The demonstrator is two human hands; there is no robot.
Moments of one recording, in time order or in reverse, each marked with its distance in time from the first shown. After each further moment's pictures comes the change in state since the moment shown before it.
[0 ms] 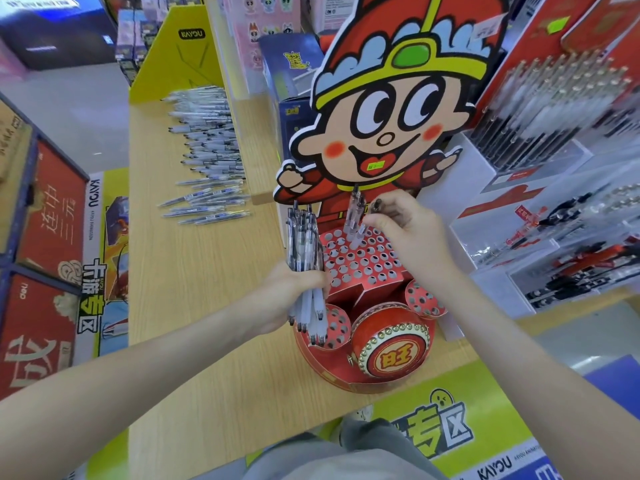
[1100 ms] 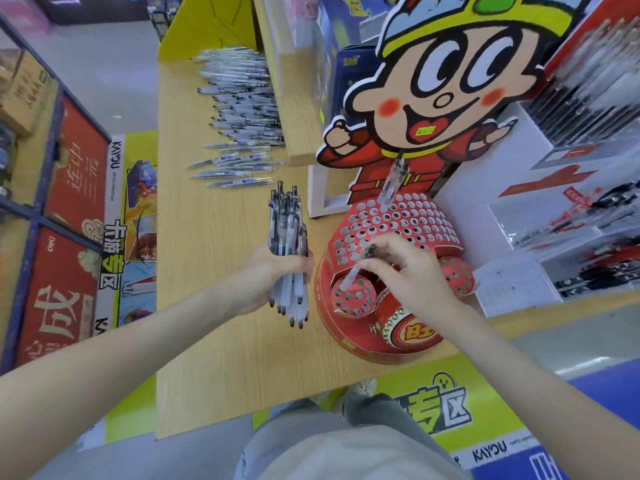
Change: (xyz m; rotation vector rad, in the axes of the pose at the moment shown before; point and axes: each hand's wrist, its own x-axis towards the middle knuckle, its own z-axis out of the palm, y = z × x) left_hand -0.036 -0.023 -0.058 -0.039 -0.019 0.038; right_hand -0.071 0.004 0.041 -0.023 -0.301 0.020
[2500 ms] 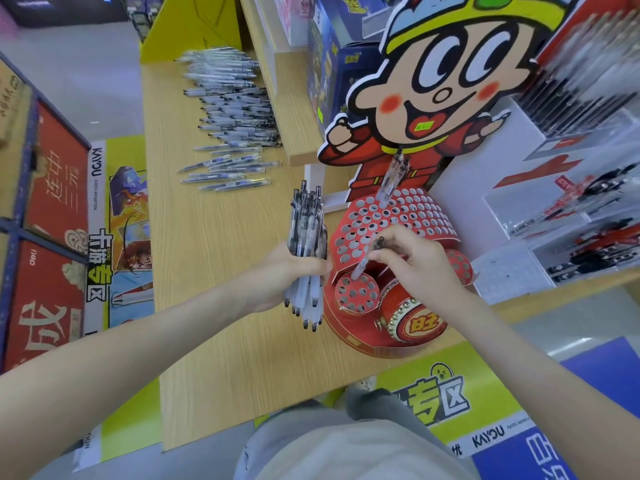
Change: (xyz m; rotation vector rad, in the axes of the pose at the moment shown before) left_hand 0.008 0.002 0.004 0.072 -0.173 0.004; right_hand 0.003 0.000 -0.002 -0.130 0.055 0.029
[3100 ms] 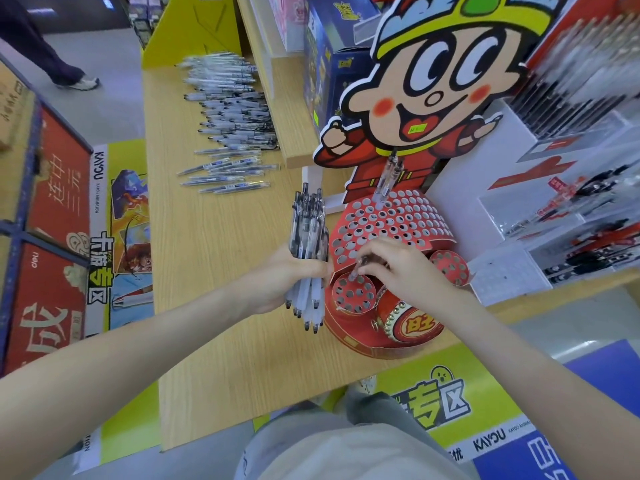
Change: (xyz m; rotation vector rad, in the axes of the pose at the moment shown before) left_hand -0.003 0.005 0.011 -0.044 -0.022 0.021; right_hand 0.008 0.016 0.005 -0.274 -0.202 -0.155
